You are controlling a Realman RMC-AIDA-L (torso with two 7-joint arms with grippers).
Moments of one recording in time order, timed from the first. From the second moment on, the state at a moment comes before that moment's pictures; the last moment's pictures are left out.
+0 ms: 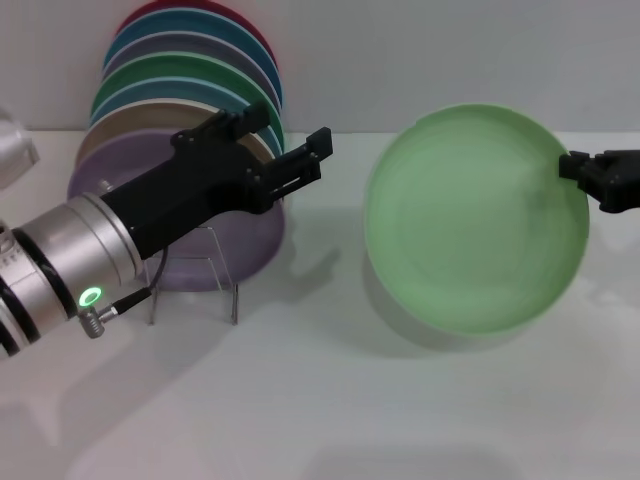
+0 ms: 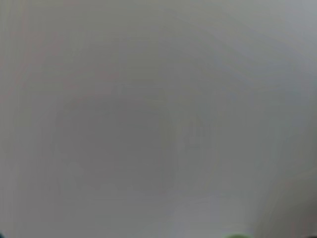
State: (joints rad) left arm -0.26 -1.65 -0.82 -1.41 2.89 0.44 -0.60; right arm 0.29 2.08 2.21 1.25 -1.91 1.22 -1.27
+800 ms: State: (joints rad) left arm -0.34 -1.66 -0.82 -1.56 2.89 0.03 -0.57; right arm 0.30 2.08 2.21 1.31 -1.89 1.30 -1.27
